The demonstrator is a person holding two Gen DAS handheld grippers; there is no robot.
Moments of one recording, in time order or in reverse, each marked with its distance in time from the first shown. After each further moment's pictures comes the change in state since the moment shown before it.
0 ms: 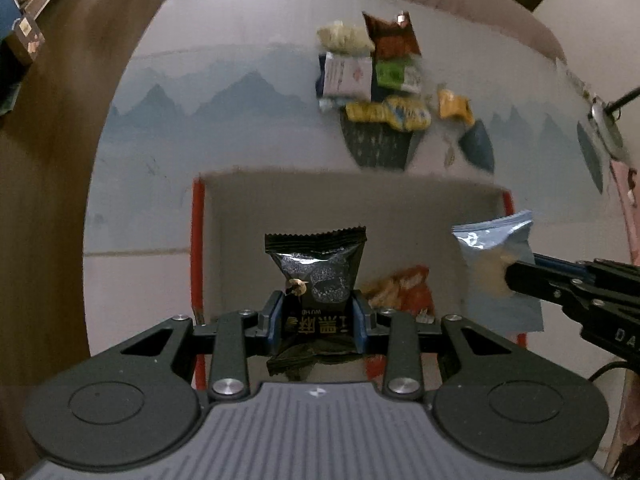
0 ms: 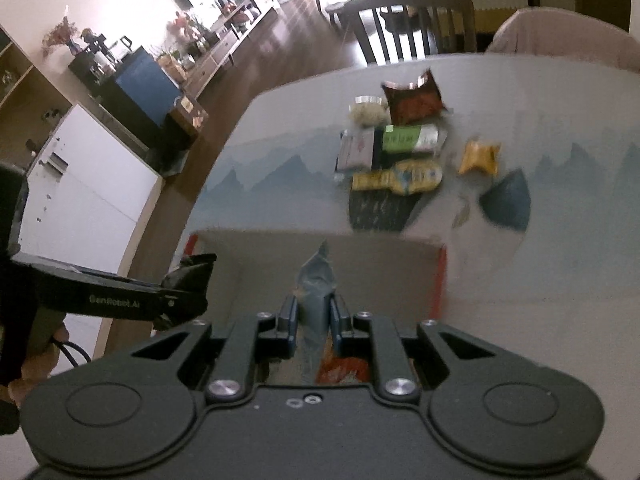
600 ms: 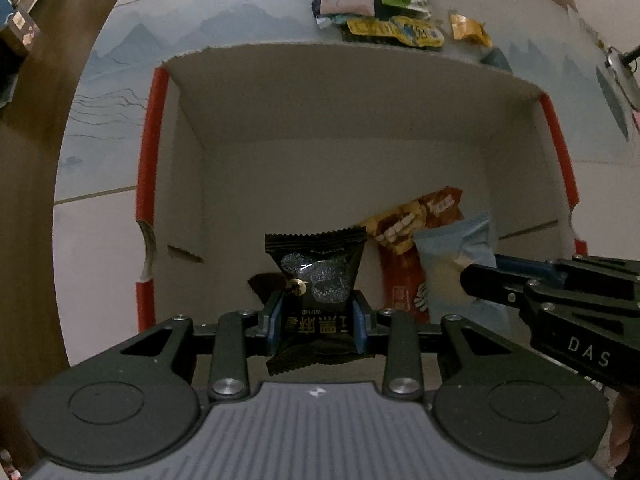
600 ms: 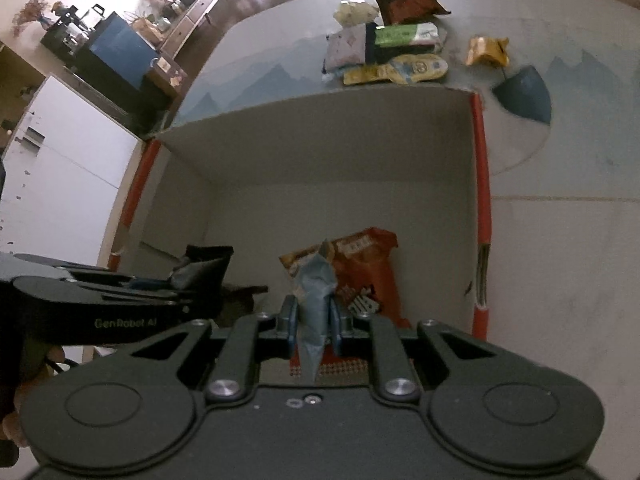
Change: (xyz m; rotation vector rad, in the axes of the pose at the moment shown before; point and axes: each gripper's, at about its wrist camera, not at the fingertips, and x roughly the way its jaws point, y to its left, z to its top) left arm 0.056 -0.011 -0.042 0.042 0.076 0.051; right arm 0.056 0.003 -0.060 0.056 0.110 -0.042
